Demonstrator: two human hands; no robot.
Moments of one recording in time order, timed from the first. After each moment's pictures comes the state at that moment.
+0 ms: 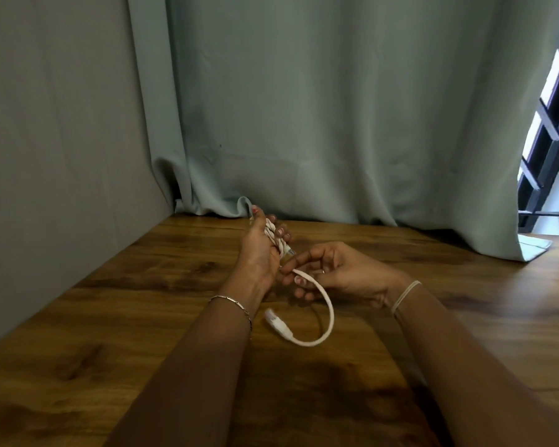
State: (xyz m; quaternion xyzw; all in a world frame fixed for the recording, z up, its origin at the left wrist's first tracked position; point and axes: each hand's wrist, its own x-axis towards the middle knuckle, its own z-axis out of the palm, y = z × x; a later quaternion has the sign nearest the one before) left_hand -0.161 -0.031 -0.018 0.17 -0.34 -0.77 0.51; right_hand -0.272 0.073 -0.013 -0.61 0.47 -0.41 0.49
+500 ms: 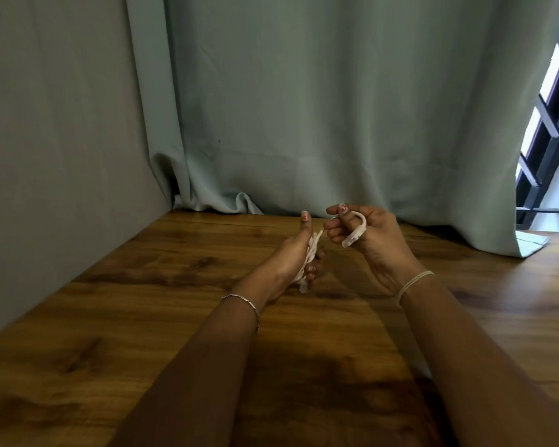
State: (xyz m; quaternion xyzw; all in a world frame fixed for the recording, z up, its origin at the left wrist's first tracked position) left_hand -0.170 -0.008 -0.032 0.26 -0.68 -0.63 0.27; right_hand -0.294 0.071 -0.003 -0.49 0.49 -0.68 0.23
